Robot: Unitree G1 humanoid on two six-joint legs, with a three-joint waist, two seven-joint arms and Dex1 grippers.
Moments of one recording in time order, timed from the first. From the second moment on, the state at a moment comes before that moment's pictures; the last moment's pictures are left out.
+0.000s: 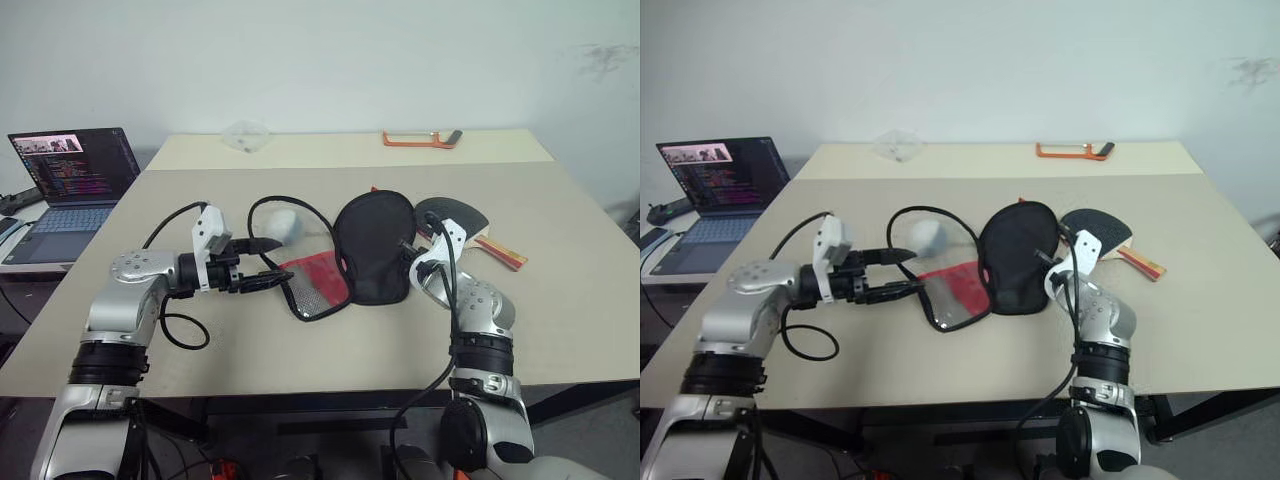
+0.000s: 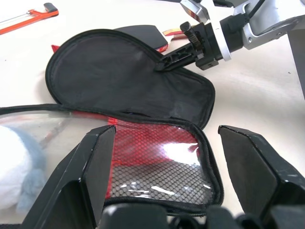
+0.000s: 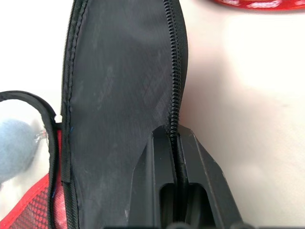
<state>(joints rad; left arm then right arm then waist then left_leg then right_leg) -0.59 0.70 0.03 0.26 -0.40 0.27 -1.26 -0.73 0.12 -0.44 0.16 0.50 0.93 -0.25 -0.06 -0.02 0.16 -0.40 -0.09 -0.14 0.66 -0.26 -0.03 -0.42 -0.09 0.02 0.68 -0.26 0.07</state>
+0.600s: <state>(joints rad) -0.62 0.68 0.01 0.21 -0.39 0.33 -1.24 -0.72 0.04 -0.36 0.16 0.48 0.97 -0.22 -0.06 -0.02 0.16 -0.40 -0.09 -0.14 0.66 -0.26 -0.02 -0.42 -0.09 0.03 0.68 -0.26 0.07</state>
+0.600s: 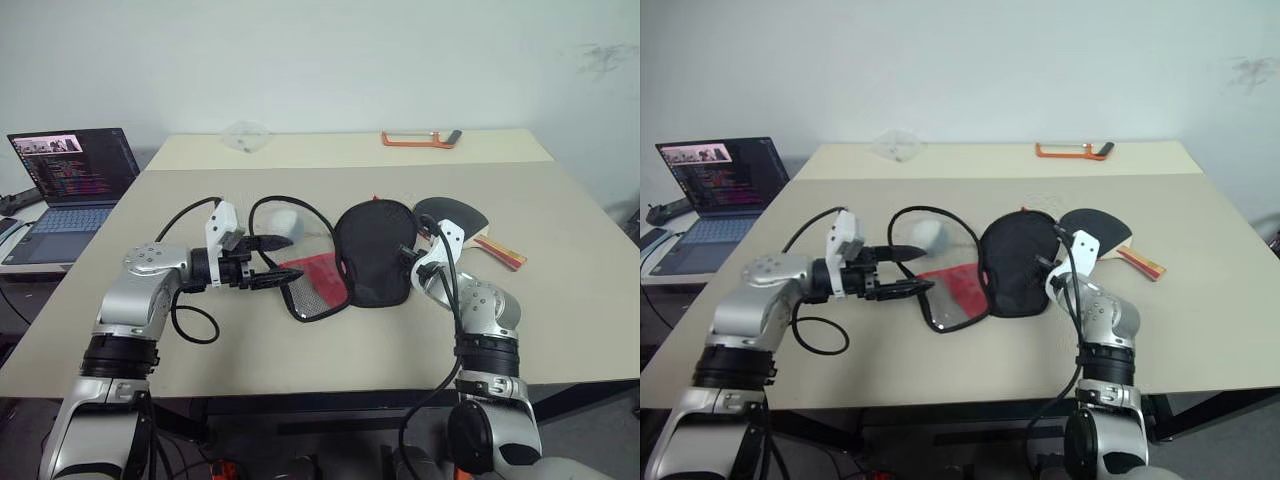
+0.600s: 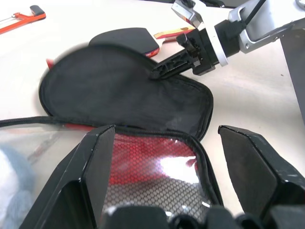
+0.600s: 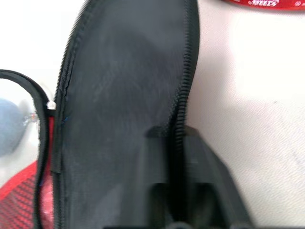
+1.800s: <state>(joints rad) -0.65 0.59 -0.10 0.10 -0.43 0.41 -1.29 -1.06 -0.68 0.06 1.20 0.03 0.30 0.69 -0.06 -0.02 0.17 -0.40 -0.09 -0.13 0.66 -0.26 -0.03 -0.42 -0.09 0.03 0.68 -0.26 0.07</state>
